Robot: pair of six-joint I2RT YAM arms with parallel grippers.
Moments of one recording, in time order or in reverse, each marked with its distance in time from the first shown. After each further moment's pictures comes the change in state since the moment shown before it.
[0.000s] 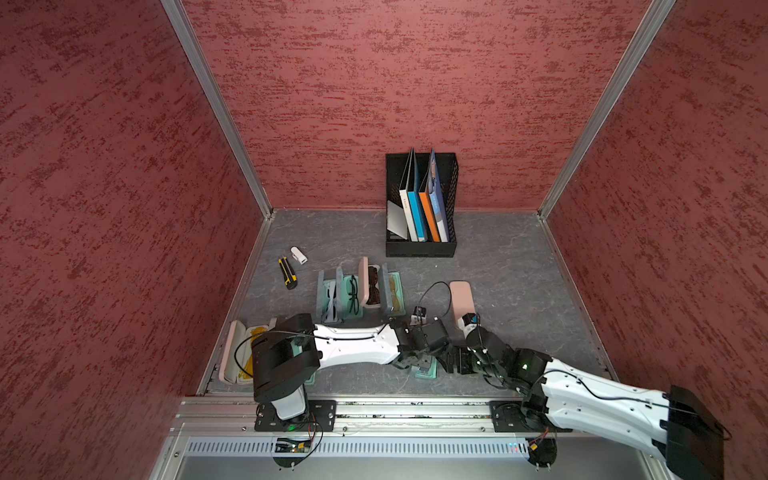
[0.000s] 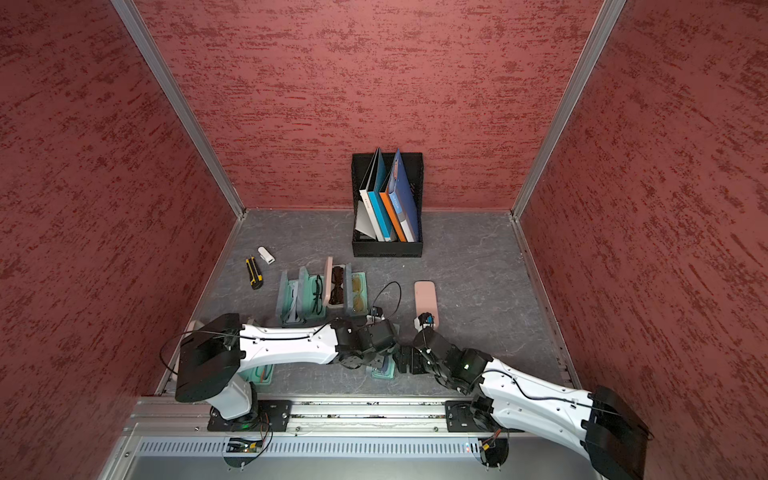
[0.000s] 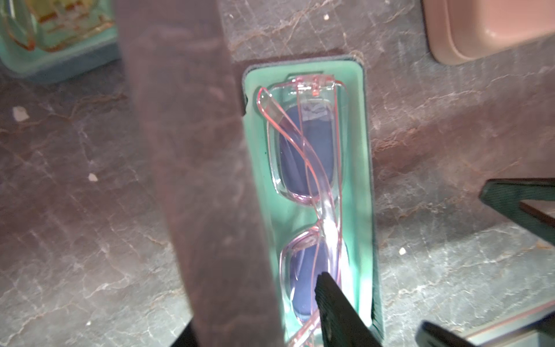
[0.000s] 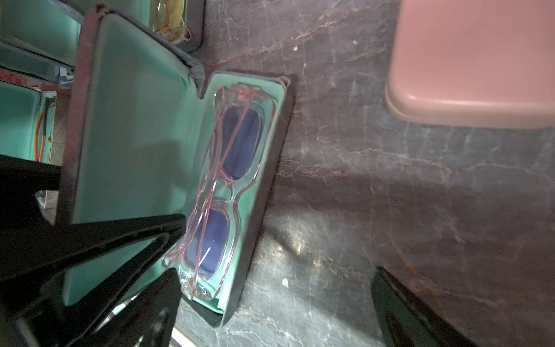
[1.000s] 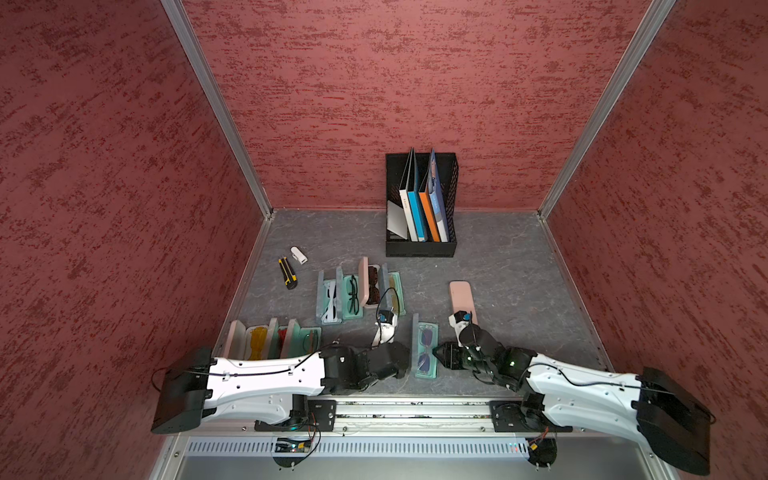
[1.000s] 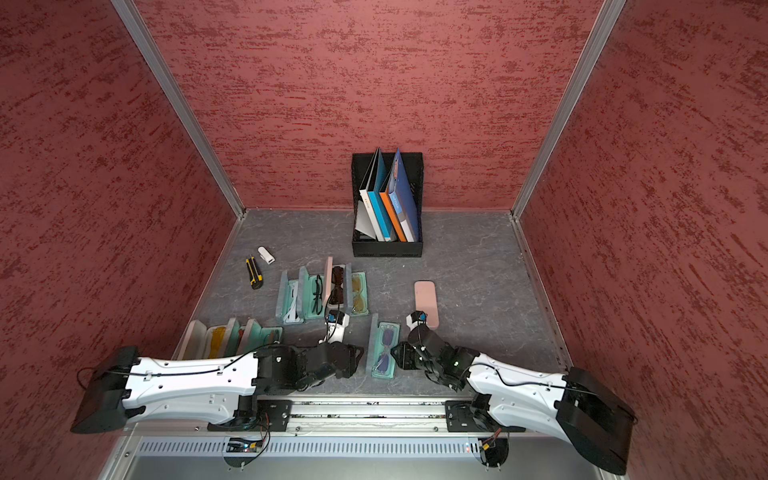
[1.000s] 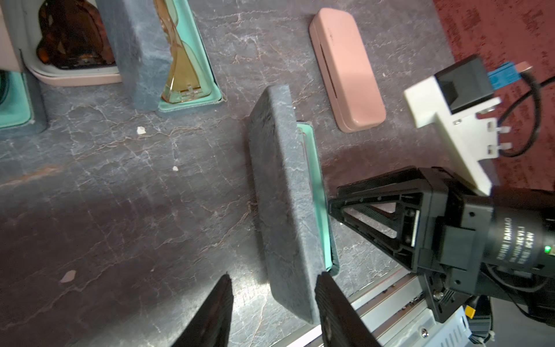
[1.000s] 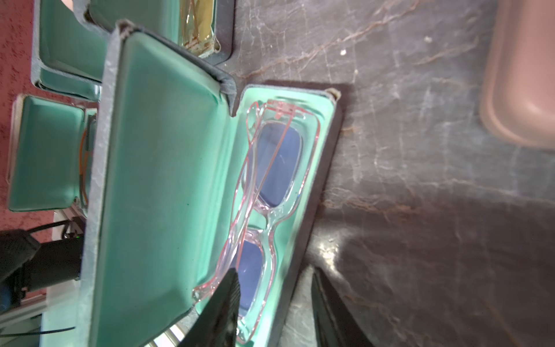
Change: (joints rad) left arm -0.117 -0.571 -0.392 0.225 -0.212 -0.079; right arm -0.010 0.163 -0.027 0.287 -0.070 0.060
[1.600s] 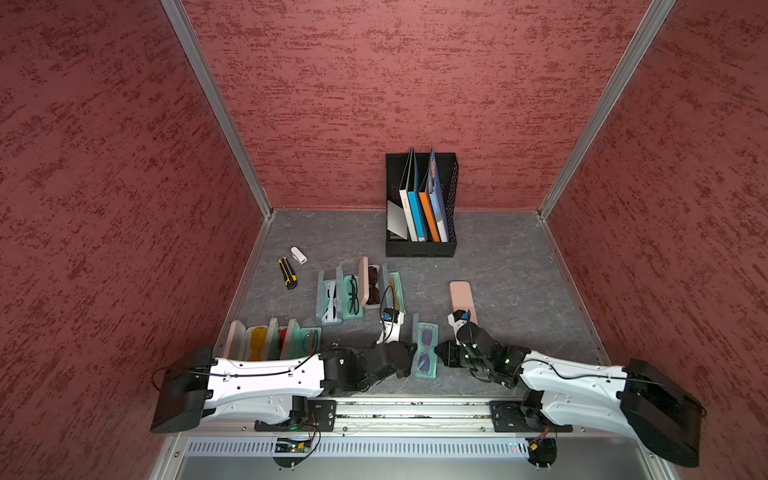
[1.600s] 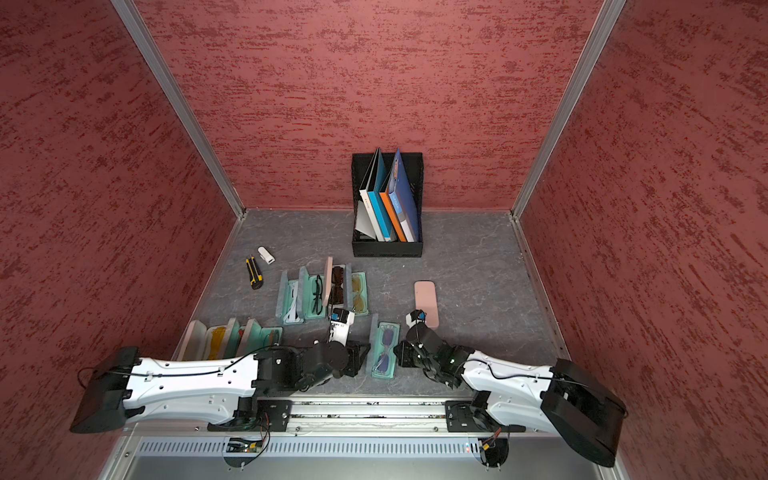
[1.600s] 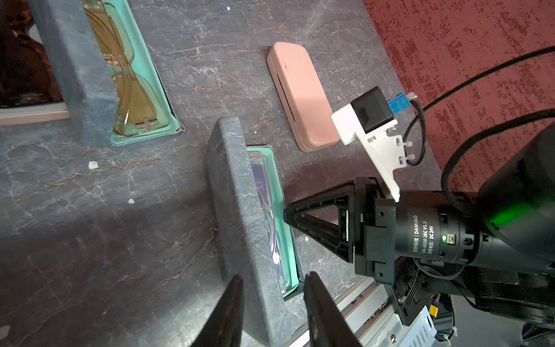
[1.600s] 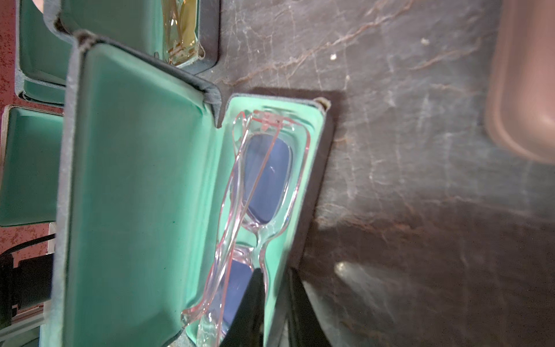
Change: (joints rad) left arm -0.008 0.006 -0.018 0.149 -0.004 0.060; right arm -0.026 0.090 -0.006 0.081 -0.014 0.002
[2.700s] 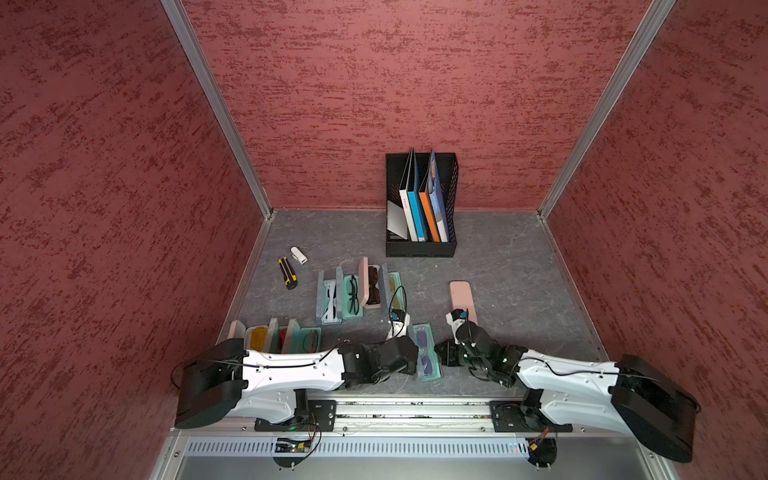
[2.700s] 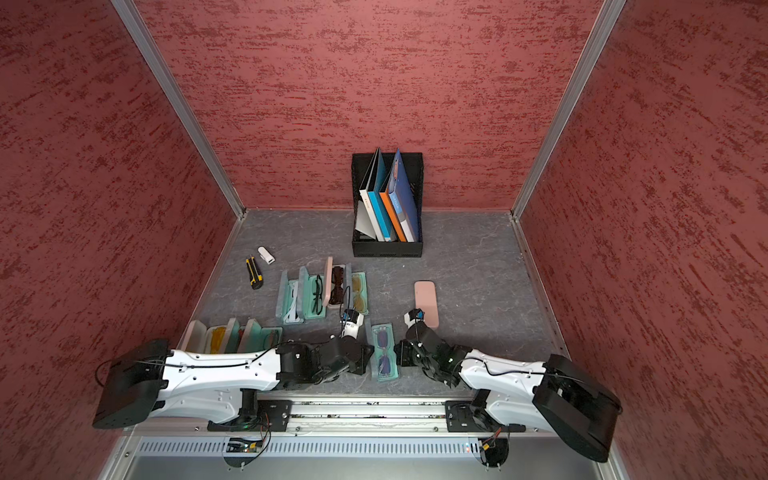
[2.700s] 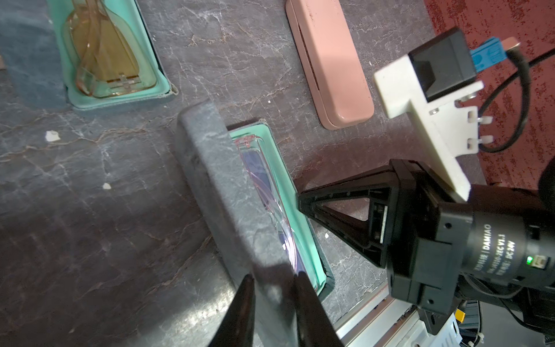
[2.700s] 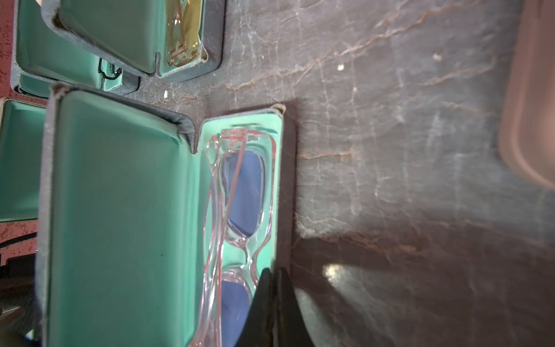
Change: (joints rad) left arm 0.067 0.176 0.013 0.067 0.114 -0.012; right arm -0.012 0.036 -0.005 0.052 -0.004 -0.049
